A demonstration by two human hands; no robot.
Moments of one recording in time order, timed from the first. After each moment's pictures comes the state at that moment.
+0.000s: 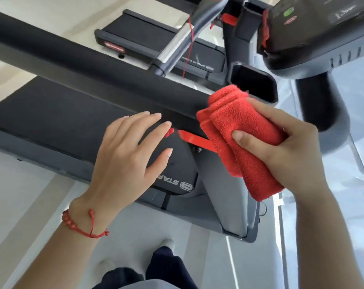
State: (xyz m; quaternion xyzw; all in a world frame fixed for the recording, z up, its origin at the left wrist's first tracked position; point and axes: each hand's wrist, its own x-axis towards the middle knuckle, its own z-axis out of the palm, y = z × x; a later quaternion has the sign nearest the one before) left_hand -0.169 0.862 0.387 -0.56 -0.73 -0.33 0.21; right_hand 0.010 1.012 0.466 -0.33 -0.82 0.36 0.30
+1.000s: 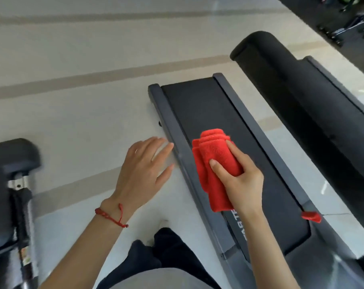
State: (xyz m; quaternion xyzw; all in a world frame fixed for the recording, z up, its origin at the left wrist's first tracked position) left_hand -0.318 0.591 0.308 -0.21 -0.95 -0.18 0.15; right_hand -0.294 0.803 0.326 -0.12 -0.86 0.48 0.11
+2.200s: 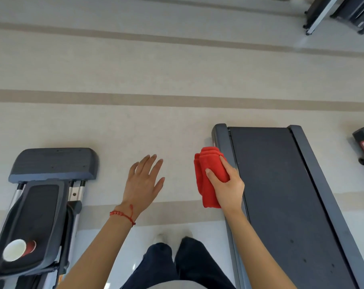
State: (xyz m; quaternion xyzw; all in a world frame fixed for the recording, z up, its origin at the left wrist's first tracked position) left_hand -0.552 0.328 0.223 0.03 -0.99 -0.16 0.02; right_hand -0.620 0.542 0.228 -0.04 -0.86 0.50 -0.02
